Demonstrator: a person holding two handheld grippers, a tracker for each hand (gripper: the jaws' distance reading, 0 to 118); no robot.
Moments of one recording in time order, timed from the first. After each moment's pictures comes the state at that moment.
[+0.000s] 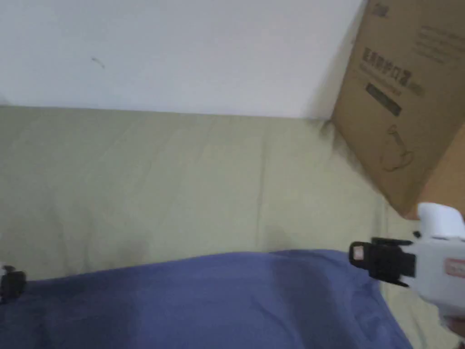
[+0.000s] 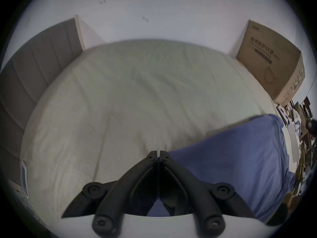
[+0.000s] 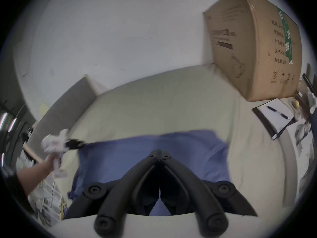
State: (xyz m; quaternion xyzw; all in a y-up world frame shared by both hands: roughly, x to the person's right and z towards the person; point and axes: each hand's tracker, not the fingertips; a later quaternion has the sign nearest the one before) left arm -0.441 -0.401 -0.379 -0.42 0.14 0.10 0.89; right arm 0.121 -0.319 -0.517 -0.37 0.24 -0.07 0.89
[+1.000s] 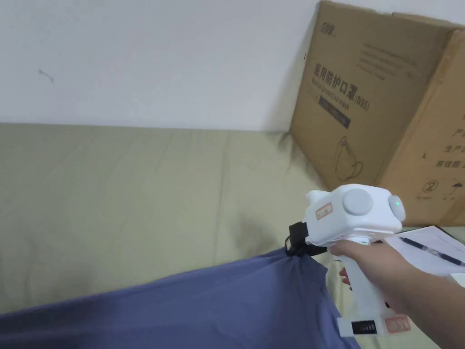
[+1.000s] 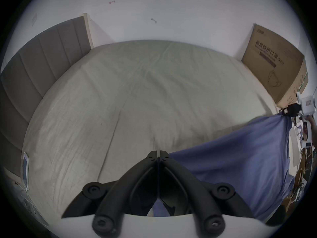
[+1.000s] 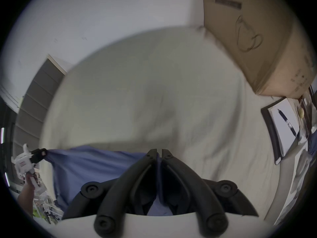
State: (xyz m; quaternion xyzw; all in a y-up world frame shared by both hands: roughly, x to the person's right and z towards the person) left arm -0.434 -0.388 -0.361 -0.43 0.15 0.12 0.88; right arm 0.106 -0.362 -0.643 -0.49 0.21 -0.02 0.84
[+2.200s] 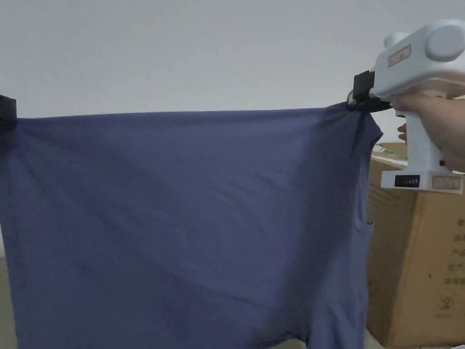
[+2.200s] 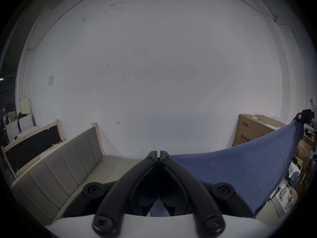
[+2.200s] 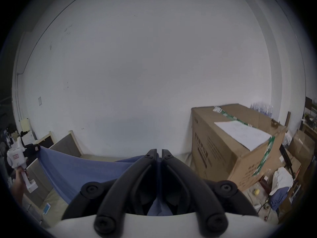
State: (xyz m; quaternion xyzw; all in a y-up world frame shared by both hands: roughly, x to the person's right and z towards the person) left arm -0.448 0.026 -0.458 -0.09 0.18 0.03 0.98; right arm 0.102 0.086 -0.625 -0.13 0.17 -0.03 0.98
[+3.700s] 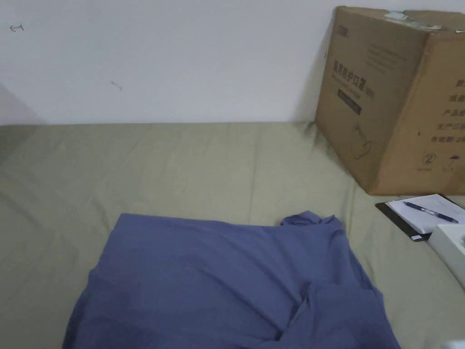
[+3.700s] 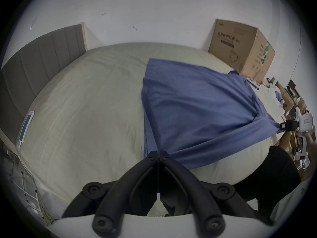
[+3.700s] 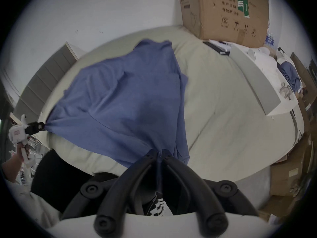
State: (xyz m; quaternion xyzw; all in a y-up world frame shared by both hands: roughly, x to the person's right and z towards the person) left arm -0.333 -0.426 -0.101 -0.42 0.07 0.08 0.90; right arm 0.260 -0.423 -0.266 -0.50 0.17 0.03 0.85
